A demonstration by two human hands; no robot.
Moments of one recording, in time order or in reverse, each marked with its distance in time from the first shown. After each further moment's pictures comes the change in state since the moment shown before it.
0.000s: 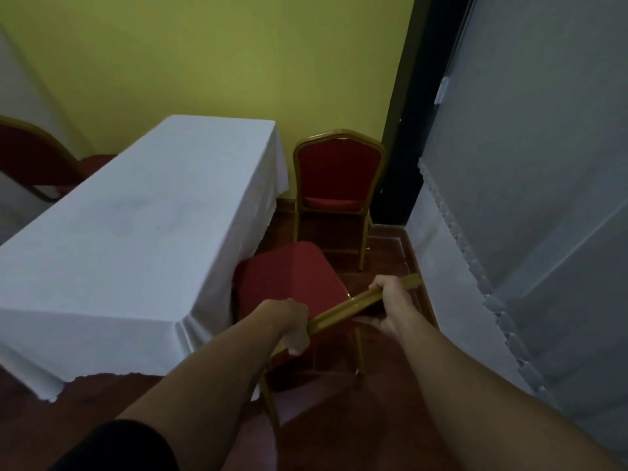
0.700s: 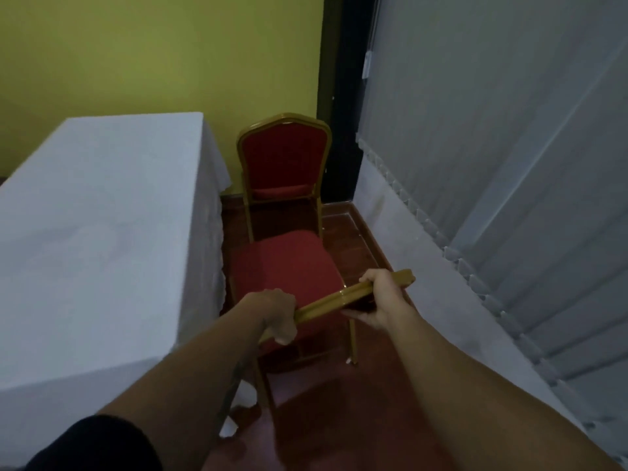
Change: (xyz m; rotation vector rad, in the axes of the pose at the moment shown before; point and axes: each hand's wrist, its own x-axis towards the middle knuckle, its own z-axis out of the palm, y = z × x) left_hand 0.009 -0.055 -0.015 0.156 0.020 0.202; right_hand -0.028 0.038 0.035 0.255 0.224 -0.014
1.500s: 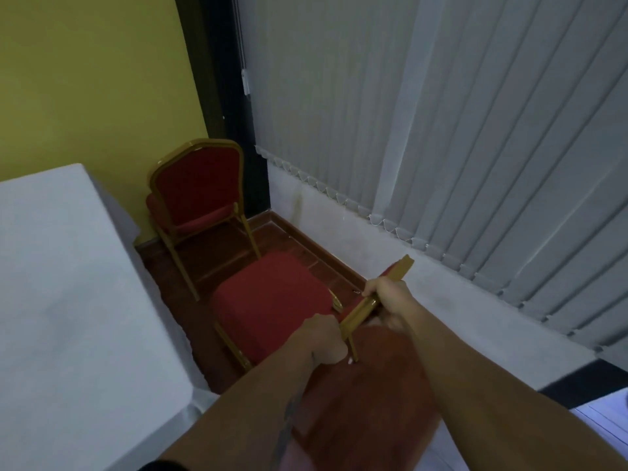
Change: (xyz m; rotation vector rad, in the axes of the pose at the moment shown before) left_hand -0.041 0.013 0.058 -0.106 0.048 0.359; right_hand -0.110 0.070 0.000 0.008 0.334 -0.170
